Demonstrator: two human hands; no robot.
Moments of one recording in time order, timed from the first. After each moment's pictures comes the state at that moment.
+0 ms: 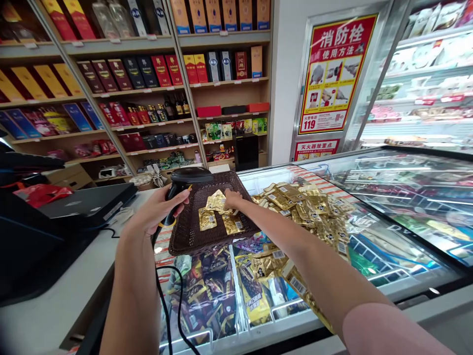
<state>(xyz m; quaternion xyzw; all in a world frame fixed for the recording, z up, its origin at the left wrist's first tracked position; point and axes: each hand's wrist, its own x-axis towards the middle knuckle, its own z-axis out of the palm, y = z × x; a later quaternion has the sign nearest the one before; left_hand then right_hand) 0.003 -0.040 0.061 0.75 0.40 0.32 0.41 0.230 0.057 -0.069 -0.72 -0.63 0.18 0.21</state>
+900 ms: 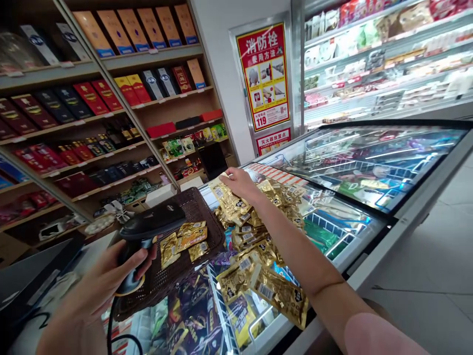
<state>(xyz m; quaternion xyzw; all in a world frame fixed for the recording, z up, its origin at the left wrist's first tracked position) 0.050 -0.069 0.054 0.77 0.38 0.24 0.46 0.379 -0.078 0.007 -0.62 -0.50 0.14 0.59</state>
